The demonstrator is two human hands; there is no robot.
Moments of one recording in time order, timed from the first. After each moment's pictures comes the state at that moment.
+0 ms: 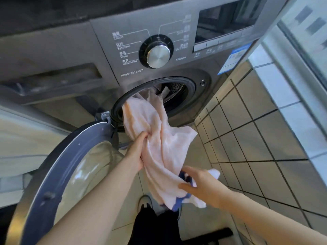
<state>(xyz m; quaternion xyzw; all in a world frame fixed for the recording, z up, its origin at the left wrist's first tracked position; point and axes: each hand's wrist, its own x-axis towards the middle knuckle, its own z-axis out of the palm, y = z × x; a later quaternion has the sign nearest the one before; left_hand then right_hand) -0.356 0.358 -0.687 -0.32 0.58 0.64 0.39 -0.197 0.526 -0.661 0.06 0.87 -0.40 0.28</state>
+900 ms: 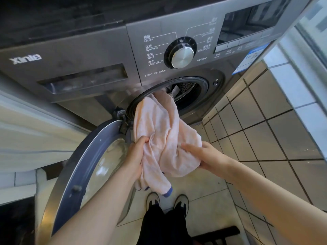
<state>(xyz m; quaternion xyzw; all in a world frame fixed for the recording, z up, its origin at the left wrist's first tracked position) -0.357 0.302 -0.688 -0.33 0.65 0.58 0.36 -0.269 0.507 -0.622 0.29 0.59 -0.68 0.31</state>
